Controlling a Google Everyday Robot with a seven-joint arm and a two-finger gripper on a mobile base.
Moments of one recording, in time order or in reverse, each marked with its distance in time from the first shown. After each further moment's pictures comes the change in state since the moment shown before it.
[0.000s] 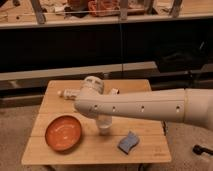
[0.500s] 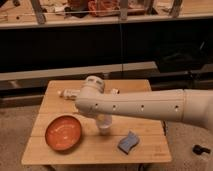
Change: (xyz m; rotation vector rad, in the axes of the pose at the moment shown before) arm -0.002 -0.006 0.007 0.024 -0.030 -0.087
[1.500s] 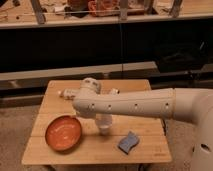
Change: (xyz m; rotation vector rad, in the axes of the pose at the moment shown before) arm -0.003 -0.010 0.026 -0.003 -0.025 -0.162
